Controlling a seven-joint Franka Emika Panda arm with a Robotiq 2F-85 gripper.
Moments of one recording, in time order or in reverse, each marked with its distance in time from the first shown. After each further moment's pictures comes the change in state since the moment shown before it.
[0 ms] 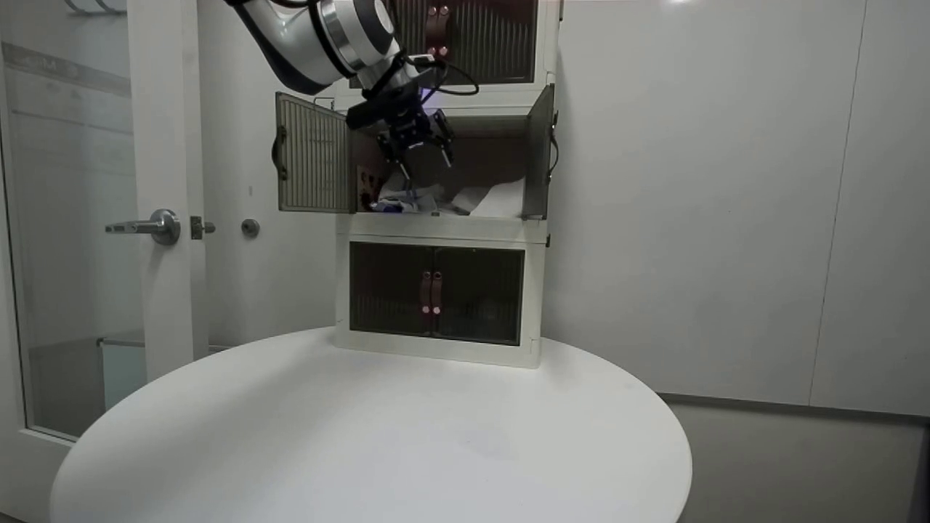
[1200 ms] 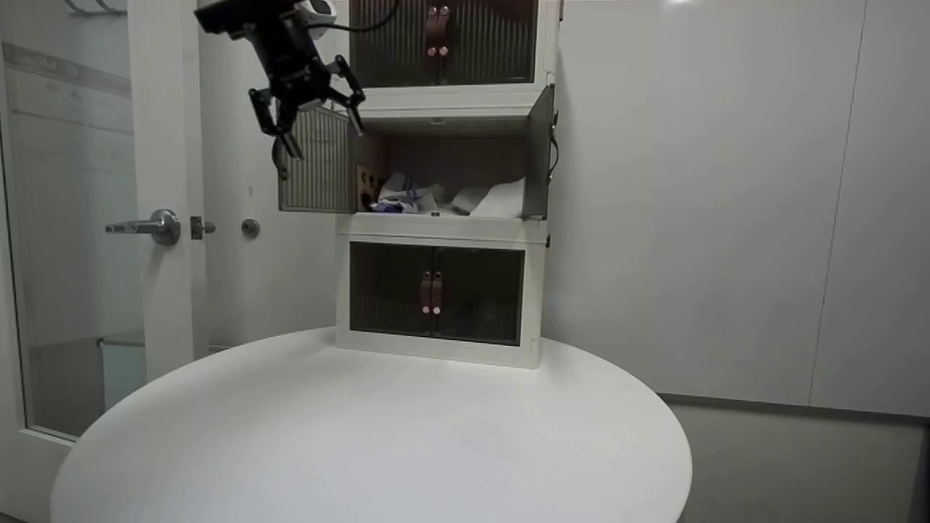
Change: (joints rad) arm -0.006 -0.563 0.183 -0.605 -0.141 -0.420 -0.211
